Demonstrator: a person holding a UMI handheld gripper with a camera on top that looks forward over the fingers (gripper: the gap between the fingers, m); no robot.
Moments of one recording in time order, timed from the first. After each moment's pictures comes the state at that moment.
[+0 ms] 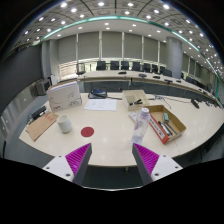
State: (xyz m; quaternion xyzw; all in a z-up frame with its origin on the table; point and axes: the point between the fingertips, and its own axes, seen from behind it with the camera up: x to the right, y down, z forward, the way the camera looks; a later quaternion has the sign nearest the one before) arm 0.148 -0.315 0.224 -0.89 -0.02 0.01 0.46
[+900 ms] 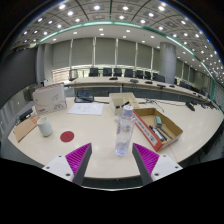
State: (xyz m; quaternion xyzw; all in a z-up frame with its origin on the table) arm 0.223 -0.252 0.171 -0.87 0.00 -0.02 0.50
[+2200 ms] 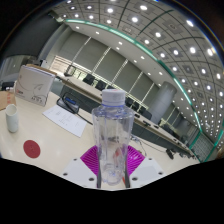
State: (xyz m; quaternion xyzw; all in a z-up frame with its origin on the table) arm 0.229 -0.066 0.215 -0.79 -0.12 -0.24 0.56
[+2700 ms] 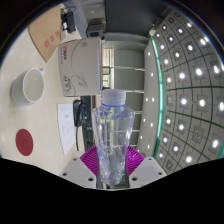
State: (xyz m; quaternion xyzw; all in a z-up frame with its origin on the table) arm -0.022 -0.006 0.280 -0.53 -0.46 -0.53 0.47
